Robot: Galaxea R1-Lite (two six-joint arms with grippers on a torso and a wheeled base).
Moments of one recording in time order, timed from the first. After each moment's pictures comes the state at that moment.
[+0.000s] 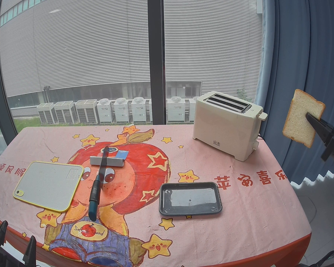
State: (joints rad) left arm -0.01 0.02 -0.02 0.00 -0.01 0.01; right arm 0.04 1.24 -0.35 -1.04 0.43 0.04
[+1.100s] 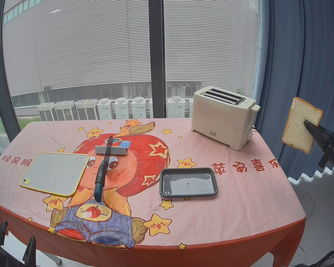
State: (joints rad) left arm 0.00 0.02 -0.02 0.00 0.00 0.01; right arm 0.04 1.25 -0.31 -1.04 0.43 -0.03
